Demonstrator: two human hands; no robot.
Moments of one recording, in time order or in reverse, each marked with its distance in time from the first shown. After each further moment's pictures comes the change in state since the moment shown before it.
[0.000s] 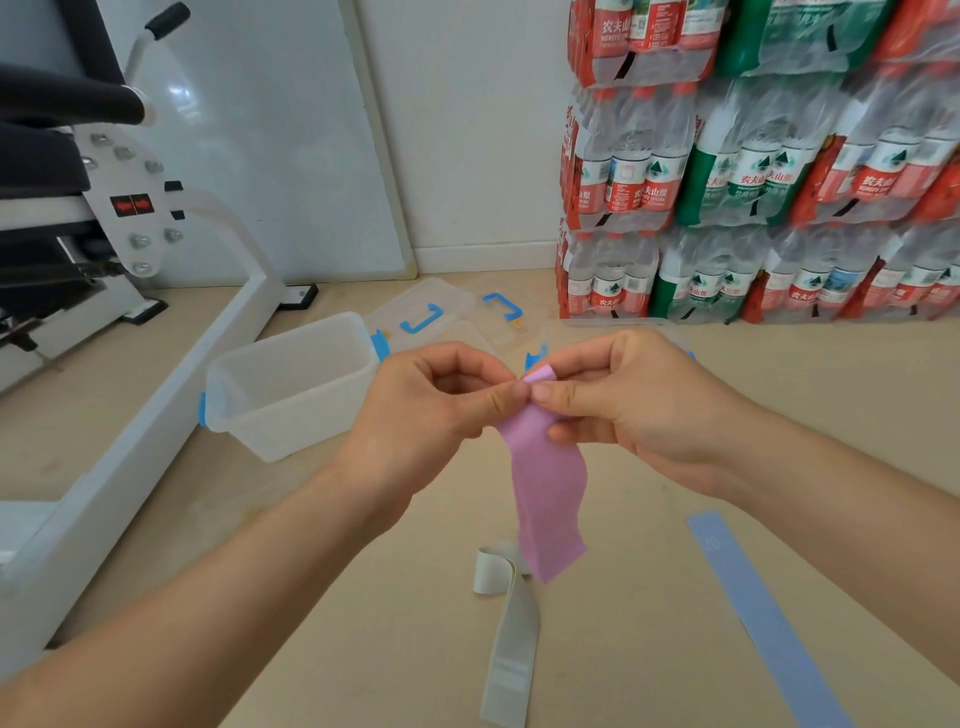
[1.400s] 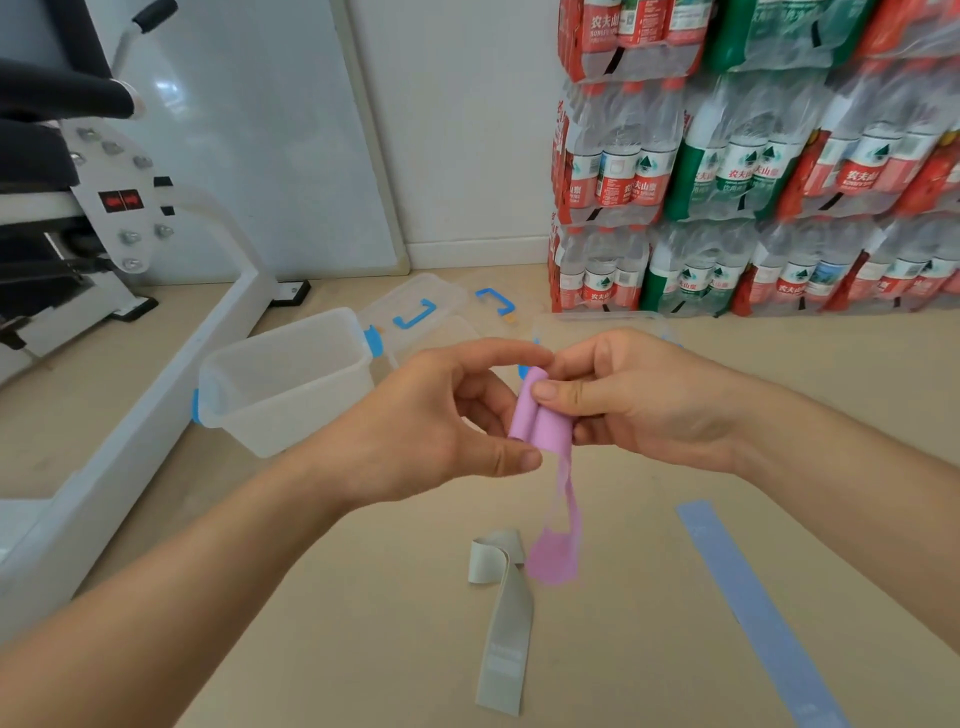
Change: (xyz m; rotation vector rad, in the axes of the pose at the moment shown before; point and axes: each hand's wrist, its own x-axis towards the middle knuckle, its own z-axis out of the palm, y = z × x) left_hand -0.009 0.017 -0.008 0.338 -0.370 0.080; right_hand -0.001 0.001 -0.013 -0.068 -0.217 0.070
